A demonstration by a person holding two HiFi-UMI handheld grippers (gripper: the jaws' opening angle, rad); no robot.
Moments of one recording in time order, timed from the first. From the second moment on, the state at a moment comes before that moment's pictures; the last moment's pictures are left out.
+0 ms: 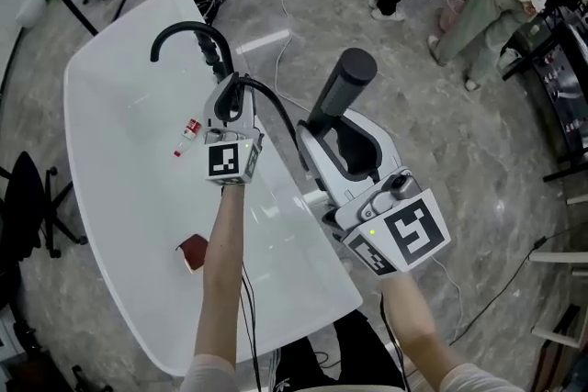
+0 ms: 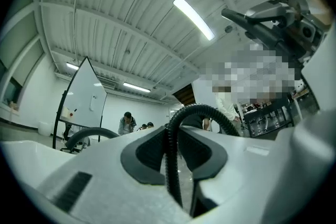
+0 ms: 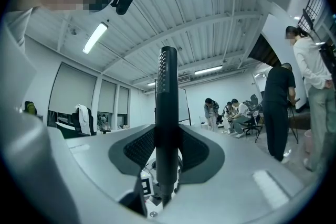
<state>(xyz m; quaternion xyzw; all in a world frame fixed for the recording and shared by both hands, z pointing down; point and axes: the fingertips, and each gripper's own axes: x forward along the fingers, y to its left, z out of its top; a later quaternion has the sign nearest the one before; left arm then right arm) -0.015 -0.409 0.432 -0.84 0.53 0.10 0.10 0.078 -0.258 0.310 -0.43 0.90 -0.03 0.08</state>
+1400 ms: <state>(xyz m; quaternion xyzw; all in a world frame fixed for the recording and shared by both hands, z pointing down) -0.045 -0.346 0.666 -0.83 0.53 -0.15 -0.06 0.037 -0.274 0.296 -0.37 0.92 -0.04 0.15</state>
